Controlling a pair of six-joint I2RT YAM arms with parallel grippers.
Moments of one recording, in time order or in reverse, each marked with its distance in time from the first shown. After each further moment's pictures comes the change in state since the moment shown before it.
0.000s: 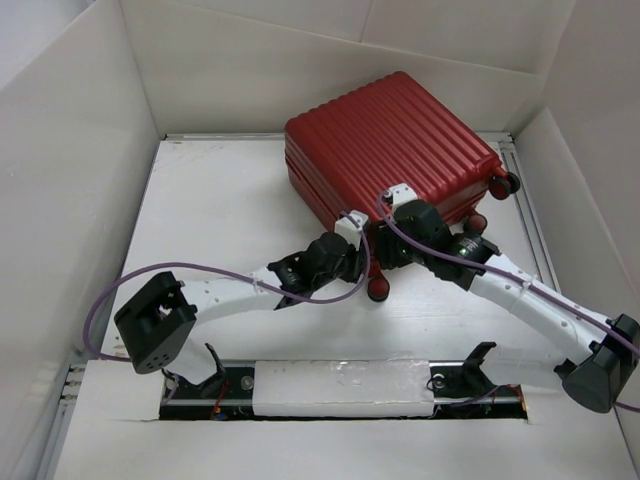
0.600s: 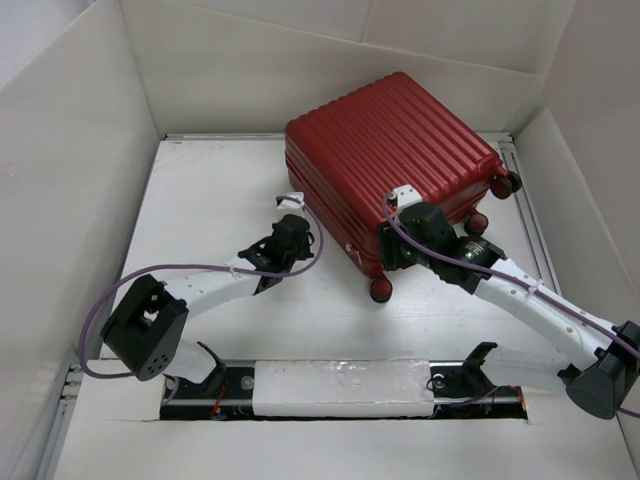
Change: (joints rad) left arm 0.246 -0.055 -0.092 -0.126 -0.232 -0.126; right arm -0.016 -0.045 -0.032 0.005 -0.012 -0.016
